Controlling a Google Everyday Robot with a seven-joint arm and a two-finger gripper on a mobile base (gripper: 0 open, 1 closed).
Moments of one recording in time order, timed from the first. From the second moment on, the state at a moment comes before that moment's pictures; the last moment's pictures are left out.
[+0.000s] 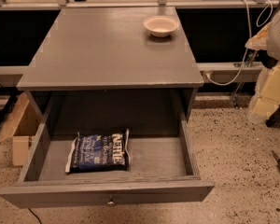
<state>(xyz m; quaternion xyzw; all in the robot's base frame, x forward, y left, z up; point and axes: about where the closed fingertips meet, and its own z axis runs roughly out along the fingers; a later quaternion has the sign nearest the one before) 0.438 -0.217 0.977 -0.60 0.78 -0.04 0.16</state>
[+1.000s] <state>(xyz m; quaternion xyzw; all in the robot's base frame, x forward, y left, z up) 0.465 -0.159 0.954 -0.57 0.79 0.04 0.22</state>
